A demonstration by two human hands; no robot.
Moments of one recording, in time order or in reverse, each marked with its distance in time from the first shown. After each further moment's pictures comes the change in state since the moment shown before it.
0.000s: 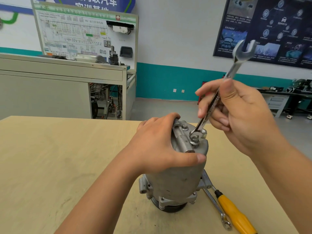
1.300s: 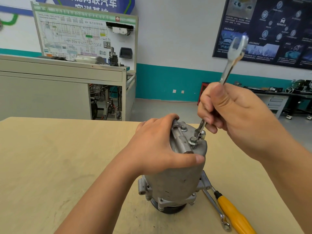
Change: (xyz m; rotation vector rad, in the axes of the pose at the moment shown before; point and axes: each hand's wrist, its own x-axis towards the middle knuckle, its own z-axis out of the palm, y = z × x) left_hand -0.001 0.001 -0.001 -0.006 -0.007 0.000; right_hand -0.006 -0.015 0.003 -0.297 -0.131 0.043
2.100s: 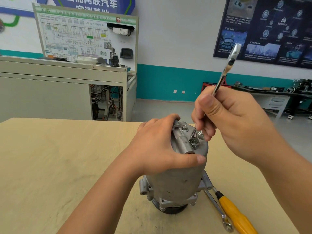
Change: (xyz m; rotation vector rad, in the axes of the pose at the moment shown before) left_hand 0.001 0.001 -0.001 -0.026 -0.011 0.006; right_hand -0.004 -0.003 0.011 -0.114 0.052 -0.069
